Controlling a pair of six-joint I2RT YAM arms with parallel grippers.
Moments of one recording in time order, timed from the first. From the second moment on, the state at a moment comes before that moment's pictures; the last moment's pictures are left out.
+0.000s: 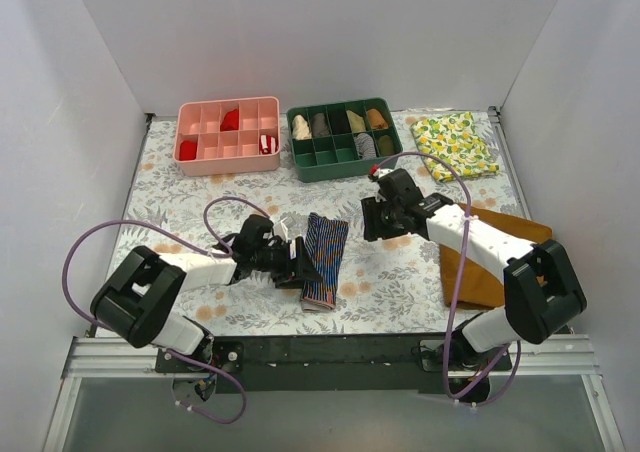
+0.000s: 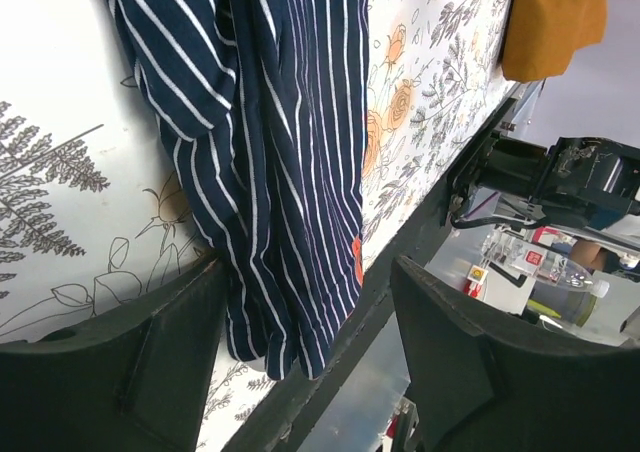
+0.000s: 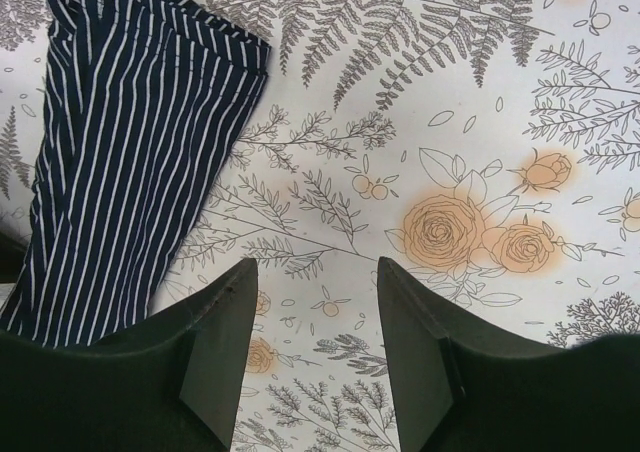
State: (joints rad) left arm -0.58 1.45 0.47 0.16 0.64 -0.80; right arm 0.60 1.45 0.95 -0.46 -0.04 0.31
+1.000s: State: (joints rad) left arm -0.57 1.51 0.47 0.14 0.62 -0.84; right arm 0.64 1.29 0.82 -0.45 -0.20 0.35
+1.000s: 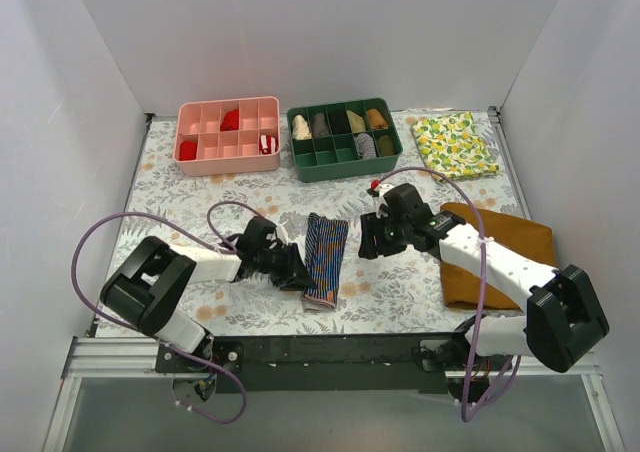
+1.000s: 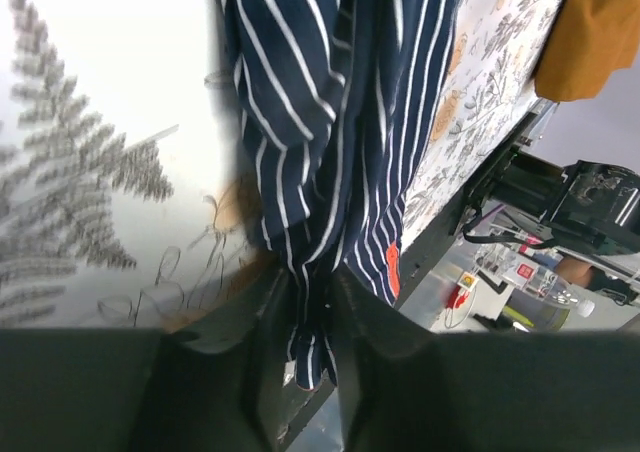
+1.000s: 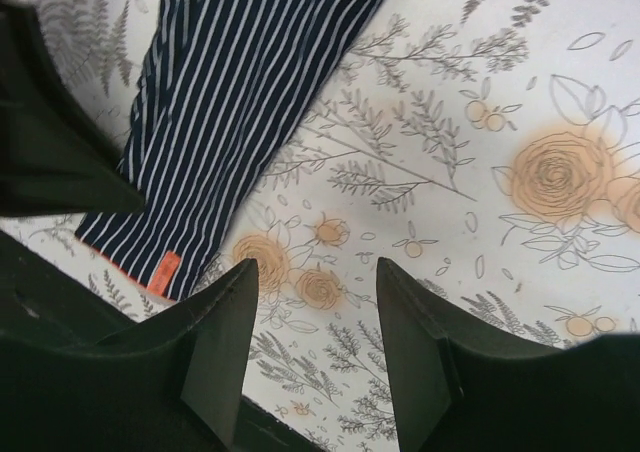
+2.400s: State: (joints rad) left arm -0.45 2.01 1.20 -0.75 0.71 -0.39; right arm 1.21 1.40 0.88 -0.29 0.22 -0.16
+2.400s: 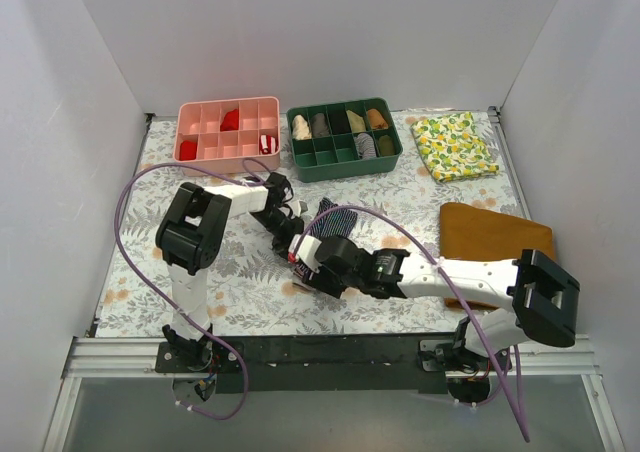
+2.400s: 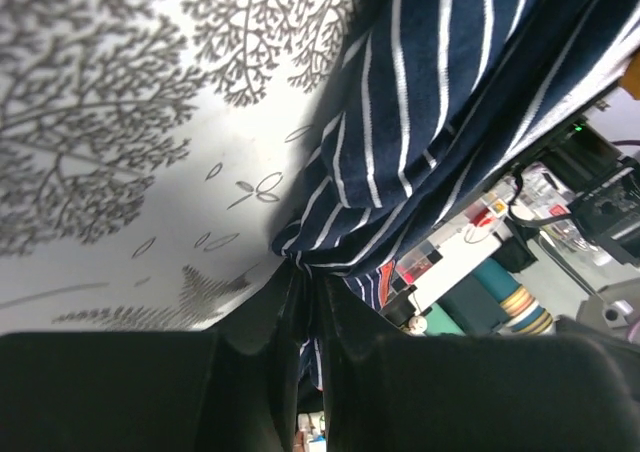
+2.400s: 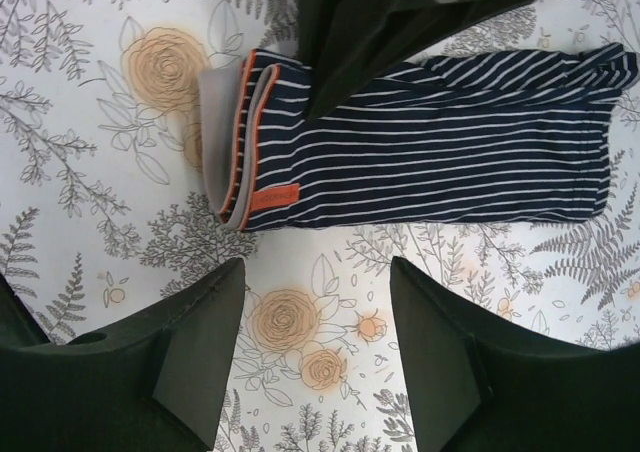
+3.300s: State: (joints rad) left arm -0.44 2.03 1.30 -0.80 0.68 -0.39; right arm 1.40 1.69 0.91 -0.08 0.50 -0.19
